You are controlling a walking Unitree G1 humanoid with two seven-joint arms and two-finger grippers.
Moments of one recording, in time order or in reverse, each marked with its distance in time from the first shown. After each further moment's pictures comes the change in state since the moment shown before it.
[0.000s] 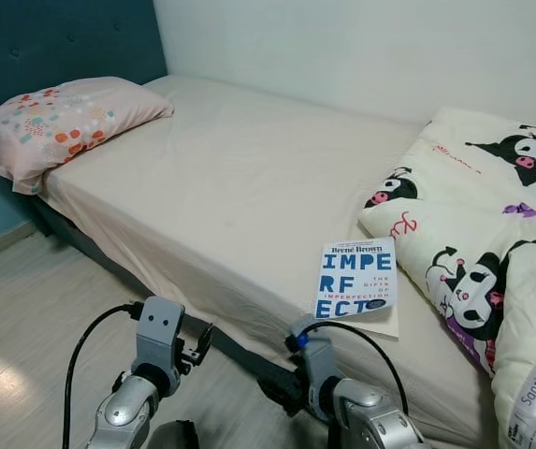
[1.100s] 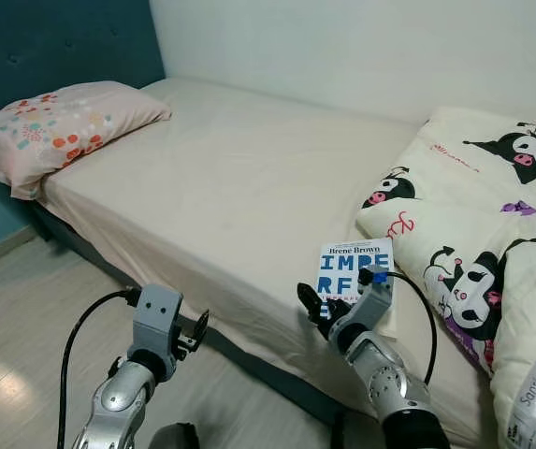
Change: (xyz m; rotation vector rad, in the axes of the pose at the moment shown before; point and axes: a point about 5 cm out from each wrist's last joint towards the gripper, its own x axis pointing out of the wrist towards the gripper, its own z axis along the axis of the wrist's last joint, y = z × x) left arm 0.008 0.009 0.014 0.052 -0.039 0.024; right arm -0.009 -0.059 0.042 0.706 -0.439 -0.382
